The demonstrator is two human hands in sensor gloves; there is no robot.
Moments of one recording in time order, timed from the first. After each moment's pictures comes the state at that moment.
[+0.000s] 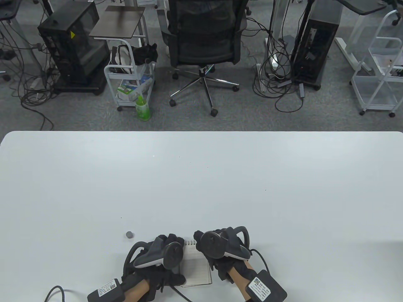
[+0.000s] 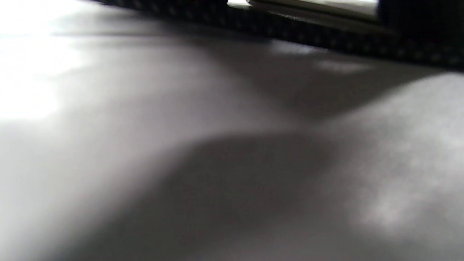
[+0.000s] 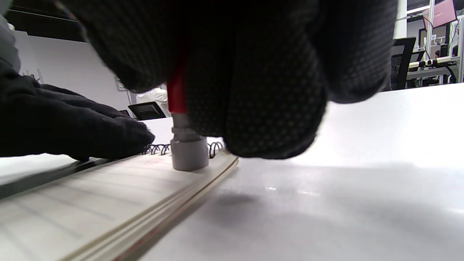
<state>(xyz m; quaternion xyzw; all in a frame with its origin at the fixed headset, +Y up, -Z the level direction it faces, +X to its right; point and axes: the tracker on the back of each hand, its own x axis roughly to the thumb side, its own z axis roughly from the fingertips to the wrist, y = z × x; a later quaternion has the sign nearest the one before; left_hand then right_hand) -0.157 -0.804 -0.262 -0.23 -0.24 -0.03 0.94 0.025 -0.770 -0.287 0.26 -0.01 0.96 0.12</state>
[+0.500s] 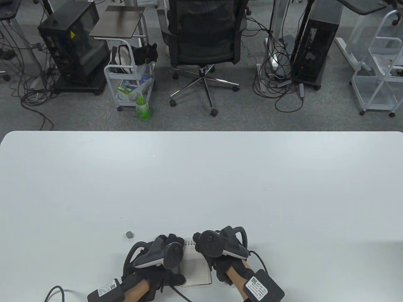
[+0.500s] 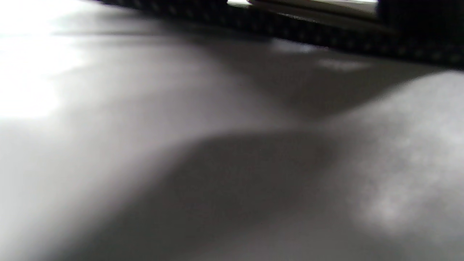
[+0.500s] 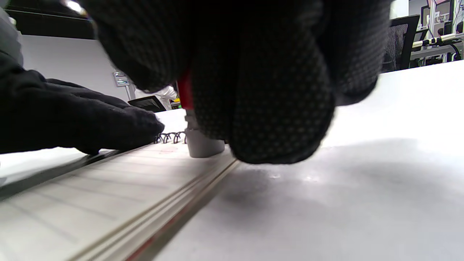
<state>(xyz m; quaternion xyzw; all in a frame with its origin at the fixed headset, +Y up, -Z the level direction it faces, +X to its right) -0.157 -0.804 -0.262 -0.23 -0.24 -0.03 0.94 0.020 -0.774 -0.288 0.26 0.02 0.96 0.14</state>
